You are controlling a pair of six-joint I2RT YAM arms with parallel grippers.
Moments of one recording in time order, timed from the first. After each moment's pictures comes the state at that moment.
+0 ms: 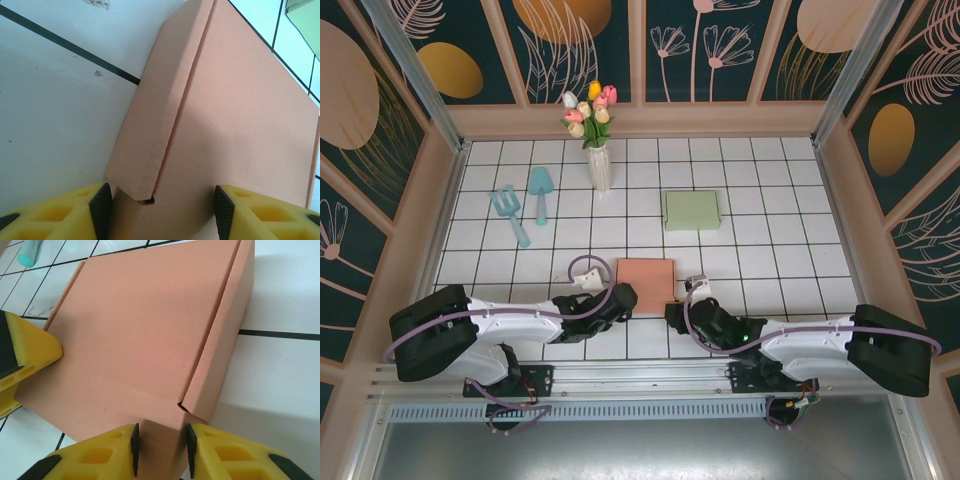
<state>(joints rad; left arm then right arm) -1.15 1.41 0.51 -0.04 -0.40 -1.54 1.19 1.08 0.14 0.33 0.35 0.81</state>
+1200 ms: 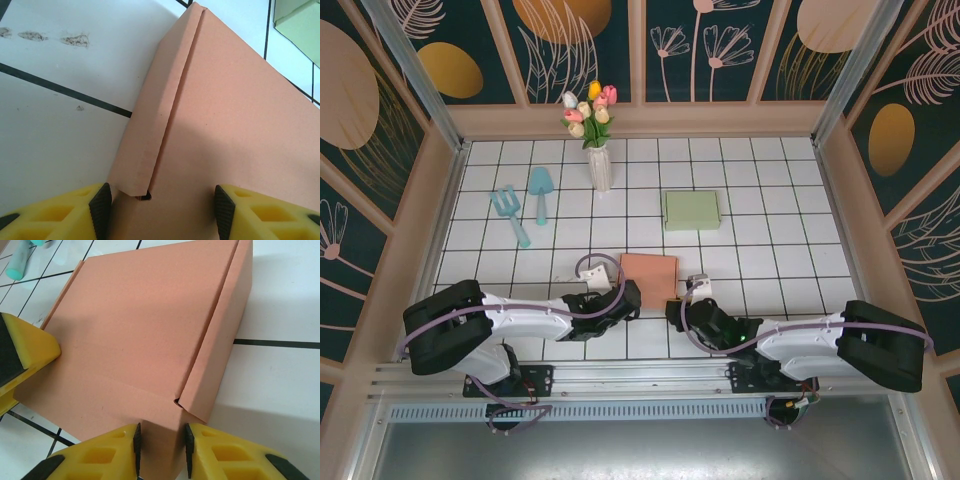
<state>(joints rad) -1.16 1.48 0.56 -0.04 -0.51 -1.45 1.19 1.14 0.13 0.38 0.40 0.83</state>
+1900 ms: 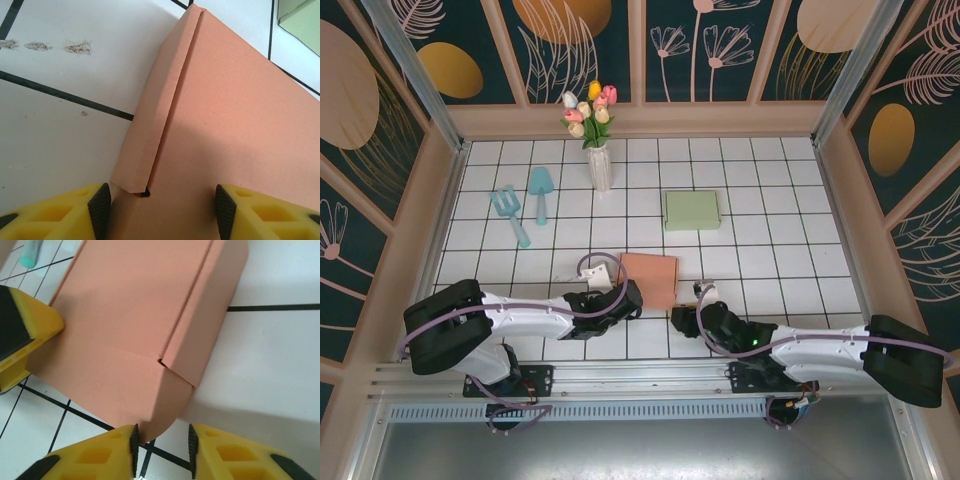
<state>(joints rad) -1.16 1.49 0.59 -0.09 -0.51 -1.42 1.17 0.97 0.07 0.29 0.31 0.86</state>
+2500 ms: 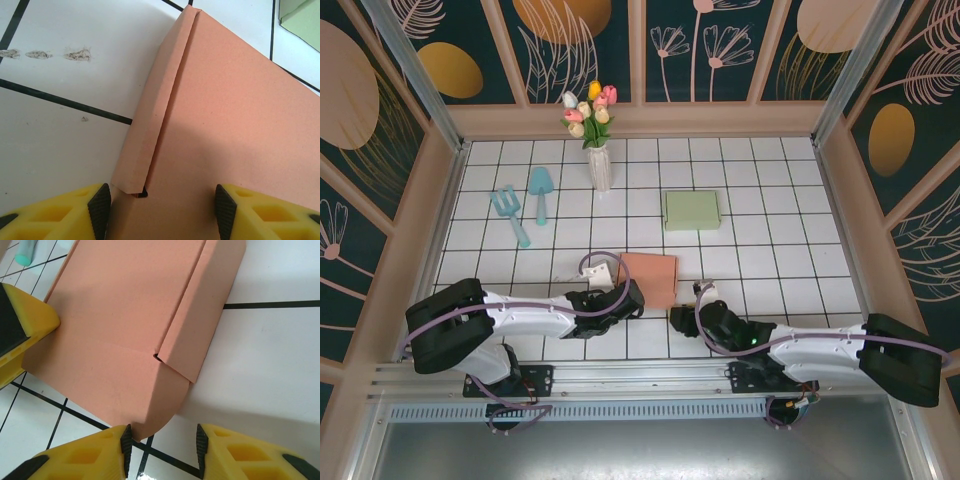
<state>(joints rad) -1.16 1.50 0.61 -0.11 -0.53 -1.40 1.15 0.99 0.07 0.30 0.29 0.86</state>
